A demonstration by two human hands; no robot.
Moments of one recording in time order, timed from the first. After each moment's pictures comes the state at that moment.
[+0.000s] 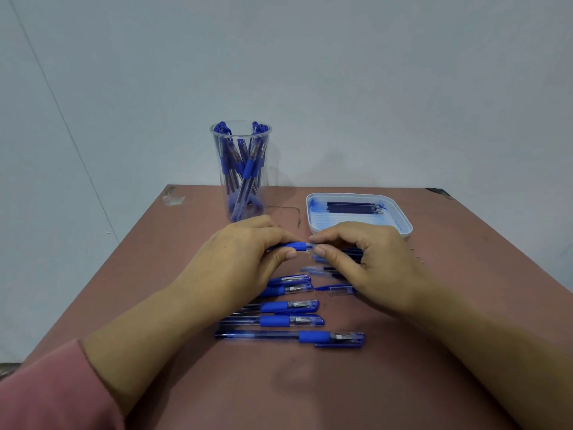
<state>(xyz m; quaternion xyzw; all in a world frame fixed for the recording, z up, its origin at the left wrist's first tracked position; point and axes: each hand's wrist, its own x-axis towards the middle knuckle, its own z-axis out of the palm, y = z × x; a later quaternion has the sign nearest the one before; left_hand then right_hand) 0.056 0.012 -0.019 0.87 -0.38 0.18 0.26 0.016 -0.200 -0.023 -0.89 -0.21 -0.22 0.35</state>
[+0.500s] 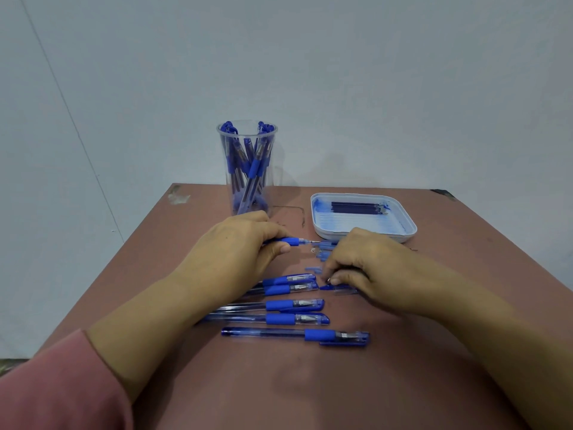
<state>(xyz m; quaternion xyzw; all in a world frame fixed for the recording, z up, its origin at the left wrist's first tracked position) 0.064 0.020 -0.019 0.89 -0.35 0.17 0.22 0.018 -0.209 -0.010 -0.96 -0.26 -0.04 0.14</state>
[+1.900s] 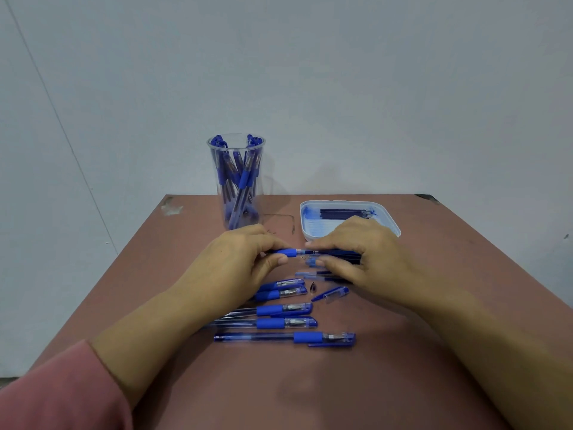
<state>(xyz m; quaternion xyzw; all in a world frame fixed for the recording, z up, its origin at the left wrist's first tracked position) 0.062 0.014 -0.023 0.88 -0.37 0.17 0.25 0.023 -0.221 -0.020 -0.91 -0.26 -0.25 0.22</state>
